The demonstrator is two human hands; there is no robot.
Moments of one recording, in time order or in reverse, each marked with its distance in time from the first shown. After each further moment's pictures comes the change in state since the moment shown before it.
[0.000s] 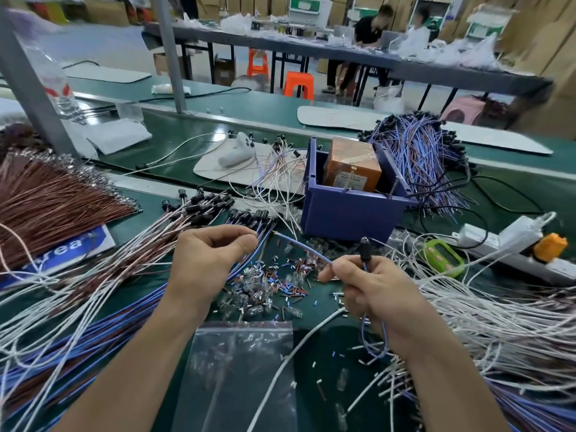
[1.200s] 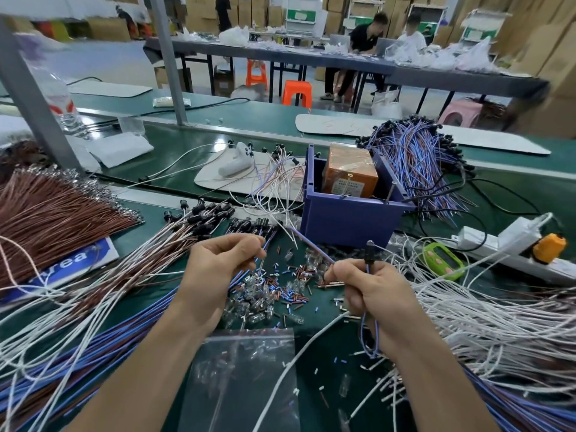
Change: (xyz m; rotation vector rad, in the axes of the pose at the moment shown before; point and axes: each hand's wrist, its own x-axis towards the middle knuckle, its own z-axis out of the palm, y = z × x) left_hand 0.001 -0.001 0.005 -0.293 -0.131 -0.158; right_hand 0.010 0.009 0.005 0.037 0.161 -0.089
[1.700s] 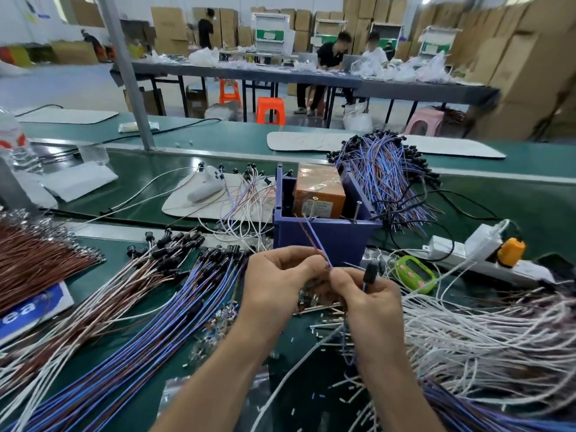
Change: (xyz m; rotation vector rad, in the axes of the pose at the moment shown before) left_hand 0.005 -0.006 0.112 0.030 -0.128 -0.009; right_hand -0.003 -0.008 0.004 0.036 0.317 -0.320
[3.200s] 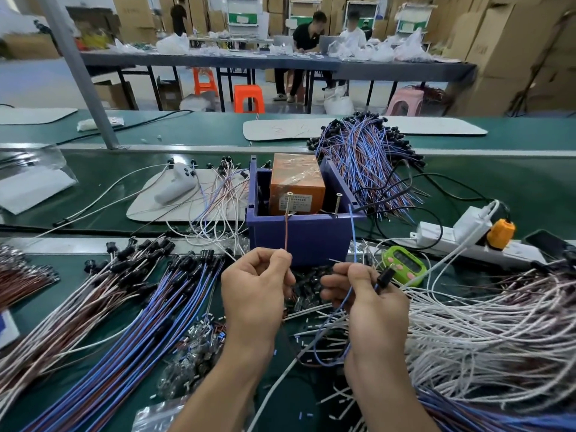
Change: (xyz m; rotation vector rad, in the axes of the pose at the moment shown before) left_hand 0.025 -0.041 0.009 0.087 0.218 0.126; right_hand 0.013 0.016 -0.006 0.132 0.360 0.159
